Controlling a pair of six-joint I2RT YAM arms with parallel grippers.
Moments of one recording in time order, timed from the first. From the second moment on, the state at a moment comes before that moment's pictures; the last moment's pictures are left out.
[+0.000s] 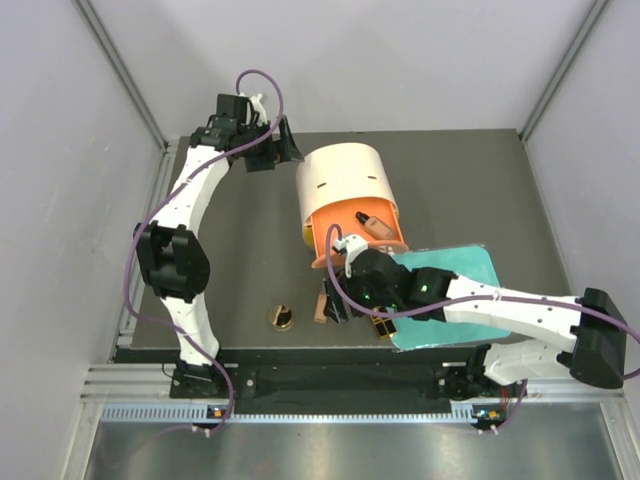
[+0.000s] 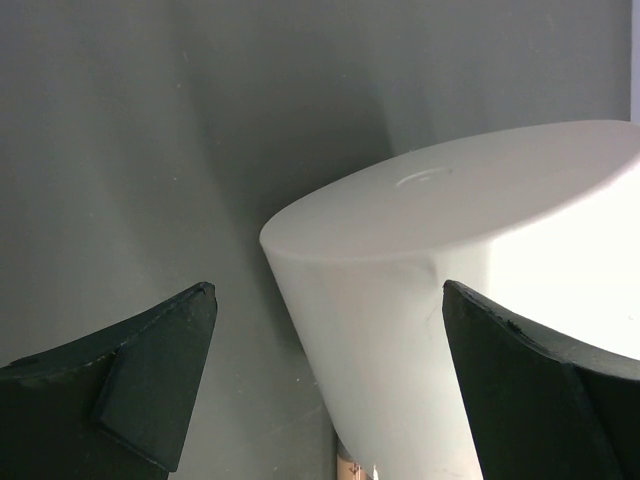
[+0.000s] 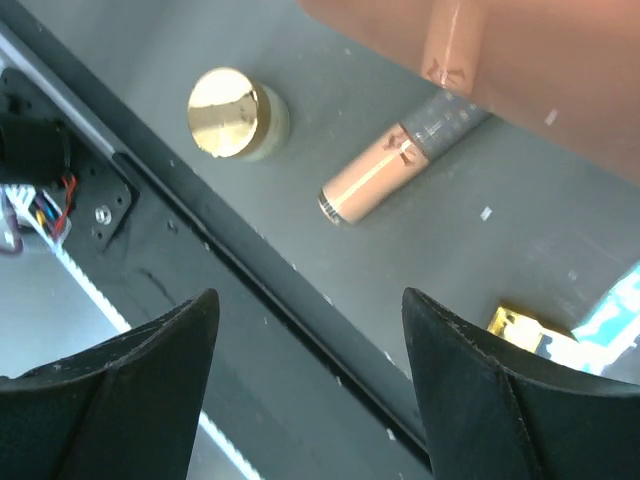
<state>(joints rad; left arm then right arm) -0.19 1.93 1.91 -0.72 0.40 -0.36 1.14 1.23 0.94 -0.43 0.06 0.53</state>
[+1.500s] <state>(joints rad) -0.19 1.76 1.66 -0.70 0.43 -0.31 1.38 1.89 1.17 -0.39 0.61 0.77</state>
